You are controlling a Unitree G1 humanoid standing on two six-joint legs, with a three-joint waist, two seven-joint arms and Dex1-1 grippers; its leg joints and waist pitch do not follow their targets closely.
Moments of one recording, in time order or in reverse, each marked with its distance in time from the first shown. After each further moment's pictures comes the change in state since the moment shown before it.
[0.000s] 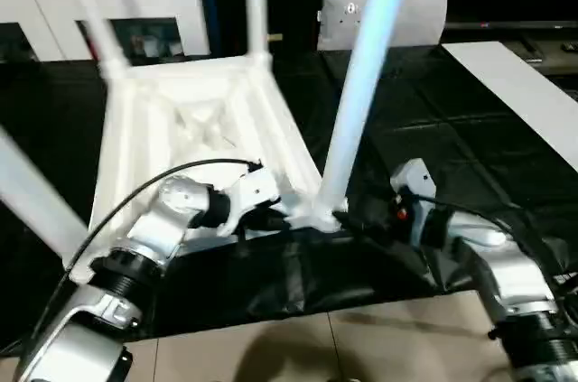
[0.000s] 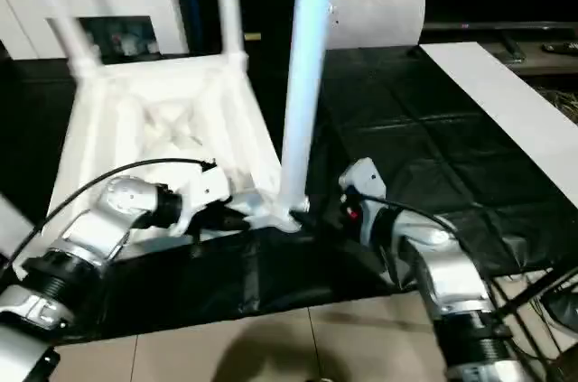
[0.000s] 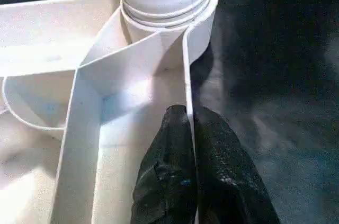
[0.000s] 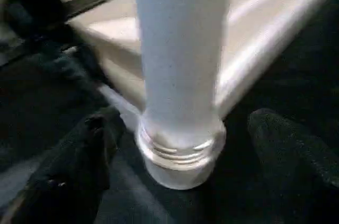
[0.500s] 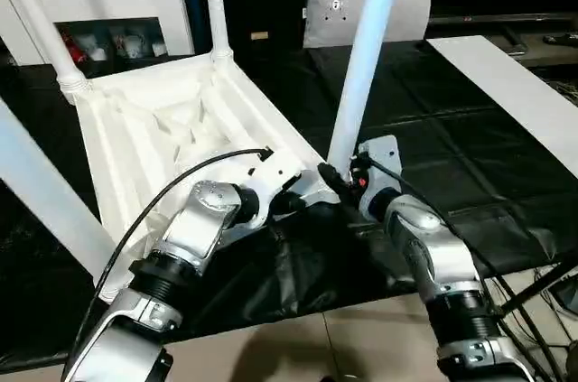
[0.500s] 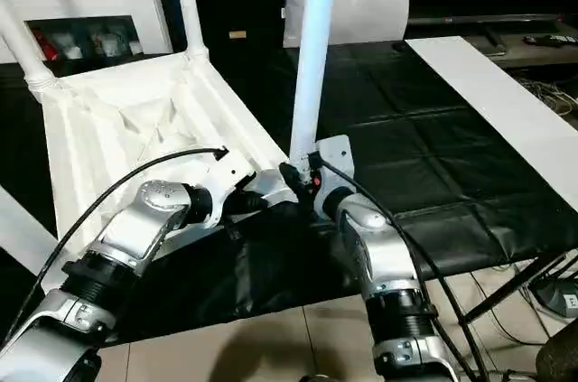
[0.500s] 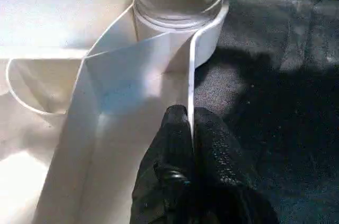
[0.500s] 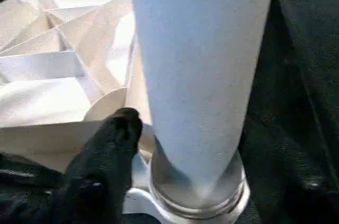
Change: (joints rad) left arm 0.003 -0.174 0.069 -0.086 0.022 0.322 0.359; right arm -0.105 0.352 -0.084 0.089 -0.110 0.072 -0.587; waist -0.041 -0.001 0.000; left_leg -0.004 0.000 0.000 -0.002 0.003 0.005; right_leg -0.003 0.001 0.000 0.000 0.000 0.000
